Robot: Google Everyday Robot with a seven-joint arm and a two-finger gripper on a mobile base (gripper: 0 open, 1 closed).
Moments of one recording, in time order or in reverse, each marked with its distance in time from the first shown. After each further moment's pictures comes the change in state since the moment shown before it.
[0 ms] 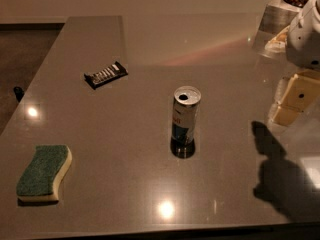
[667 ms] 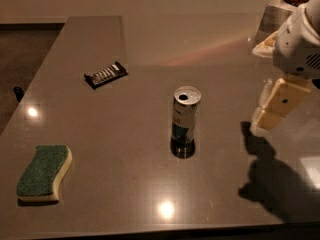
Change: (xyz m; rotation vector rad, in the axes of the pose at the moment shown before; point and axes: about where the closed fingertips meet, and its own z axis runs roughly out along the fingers) arm -0.020 0.008 0.010 -0.008 -0.080 0.013
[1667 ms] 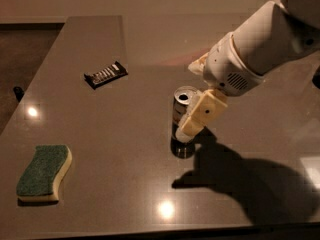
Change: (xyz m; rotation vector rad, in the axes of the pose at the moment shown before) arm -0.108 0.029 0.066 -0.141 -0.322 0.028
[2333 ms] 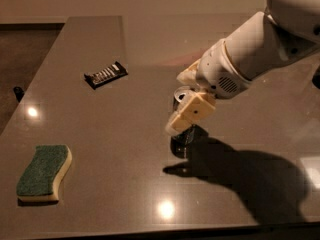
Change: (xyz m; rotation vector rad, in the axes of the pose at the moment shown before) arm -0.008 -0.002 0.022 -0.042 -0.064 0.014
